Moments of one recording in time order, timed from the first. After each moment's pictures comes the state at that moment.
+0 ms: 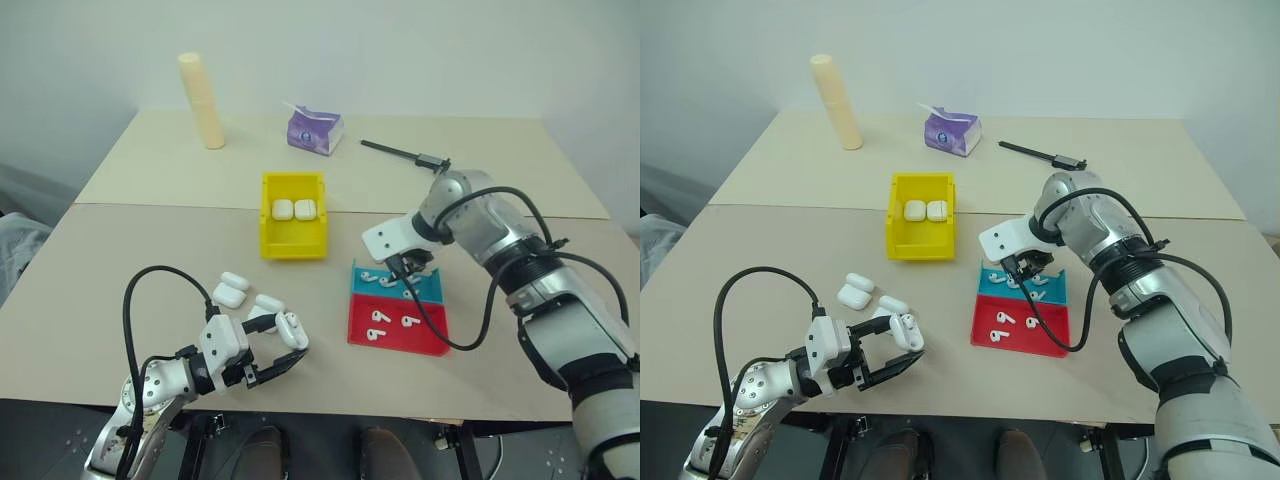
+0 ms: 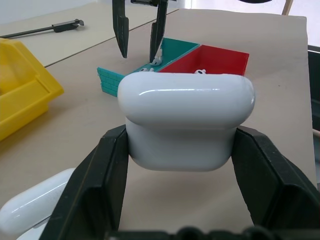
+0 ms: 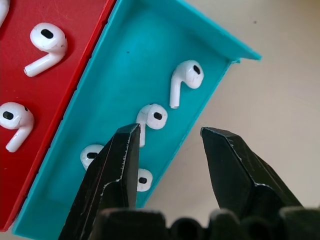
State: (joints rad) left arm 0.17 0.54 -0.05 -0.42 -0.36 0.07 -0.87; right arm -1.12 -0.60 0.62 0.56 -0.37 -0.01 1.50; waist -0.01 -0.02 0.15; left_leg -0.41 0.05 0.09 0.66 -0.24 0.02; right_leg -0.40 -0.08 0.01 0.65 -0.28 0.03
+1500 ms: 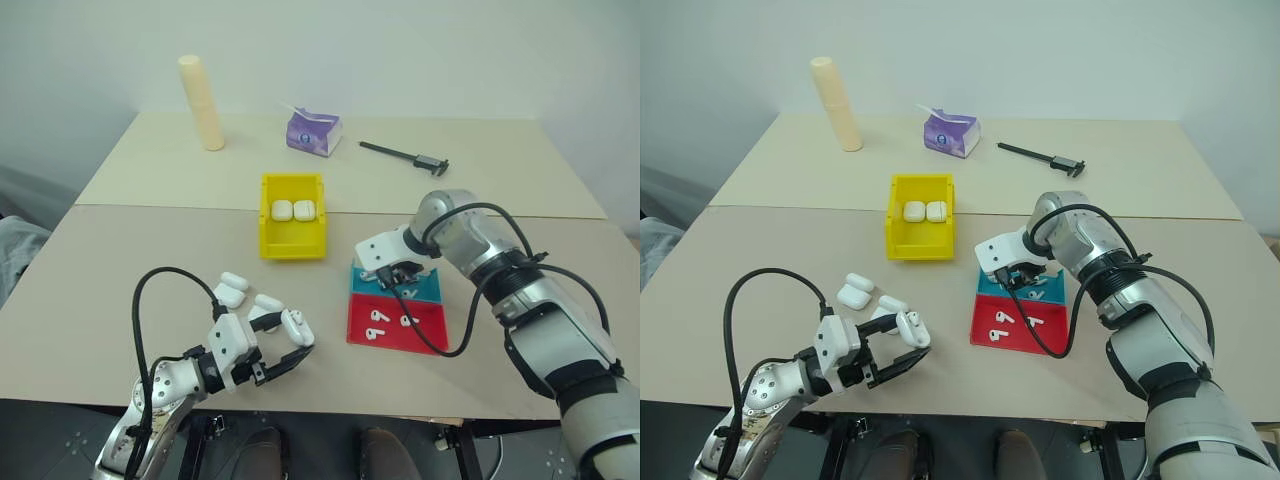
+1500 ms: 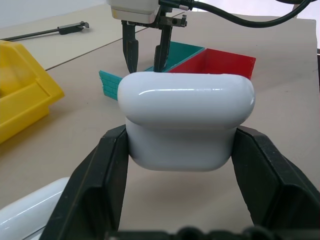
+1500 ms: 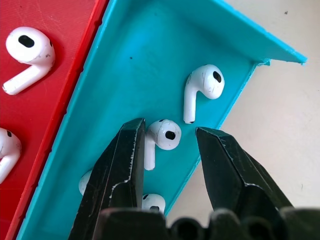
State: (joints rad) left arm 0.15 0.52 -0.09 -0.42 -0.33 0.07 -0.81; right arm -1.09 -0.55 0.62 0.60 -0.43 -0.01 1.44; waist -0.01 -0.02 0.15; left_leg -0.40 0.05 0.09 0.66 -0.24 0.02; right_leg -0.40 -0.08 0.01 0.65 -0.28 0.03
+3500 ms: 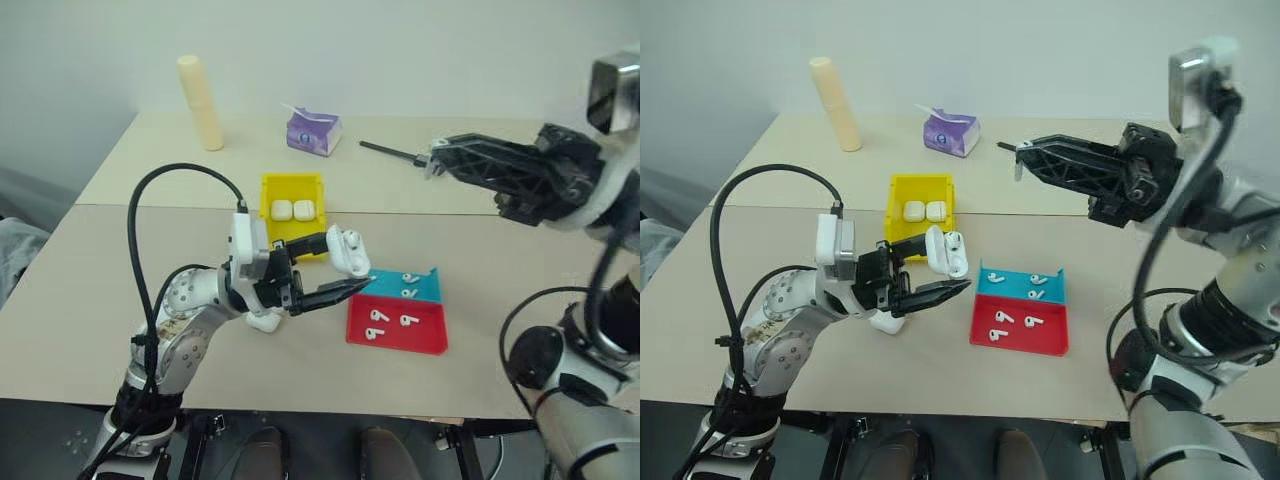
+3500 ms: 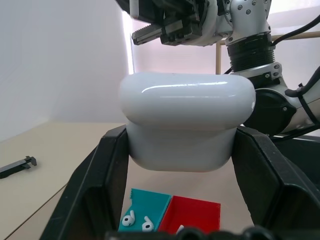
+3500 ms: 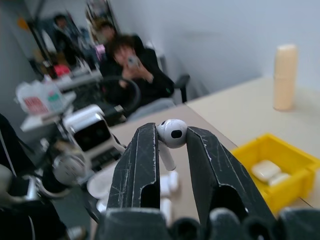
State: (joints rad) left arm -0.38 0.44 -0.10 -0.42 -0.69 0.32 -0.93; right arm -0.94 -0.43 -0.68 -0.48 0.63 1.60 1.15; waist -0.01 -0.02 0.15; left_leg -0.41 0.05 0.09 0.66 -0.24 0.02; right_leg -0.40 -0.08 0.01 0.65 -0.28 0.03
